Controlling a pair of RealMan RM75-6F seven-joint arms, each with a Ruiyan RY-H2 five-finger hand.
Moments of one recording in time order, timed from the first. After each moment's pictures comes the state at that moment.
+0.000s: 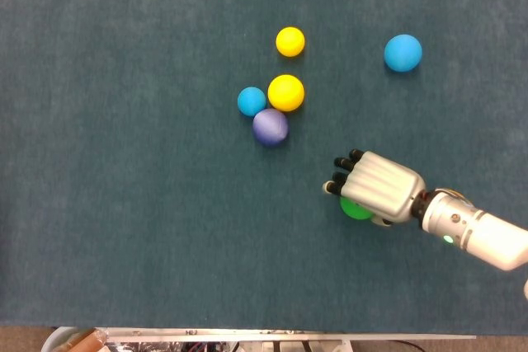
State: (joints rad) left arm 0.04 -1.07 0.02 -1.55 1.54 1.56 -0.07; right arm 0.80 -1.37 -0.12 -1.72 -1.46 0.76 -0.50
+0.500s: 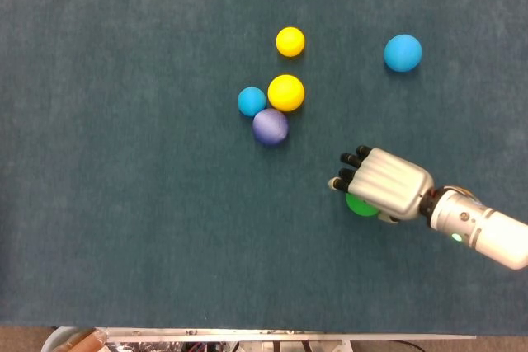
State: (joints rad) left arm 0.04 -1.07 0.02 -1.56 1.54 1.55 -0.06; right arm 0.79 -1.34 -0.12 -1.73 -1.47 0.75 -0.50
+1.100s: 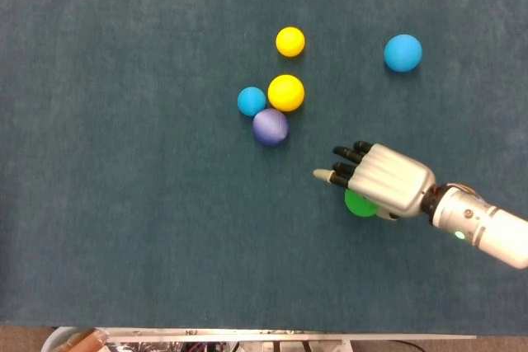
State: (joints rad) left arm 0.04 -1.07 0.01 -1.57 1.54 1.56 -0.05; right arm 0.79 -1.29 -0.10 -1.78 -1.49 0.77 -0.45
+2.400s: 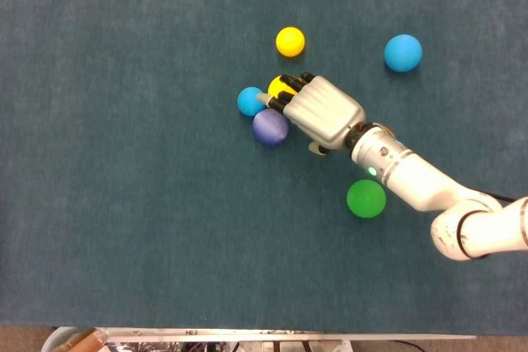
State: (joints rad) left arm 0.07 -1.05 0.02 -1.57 1.54 1.60 -0.08; right arm 1.04 -1.58 0.10 -1.55 -0.94 0.76 -0.68
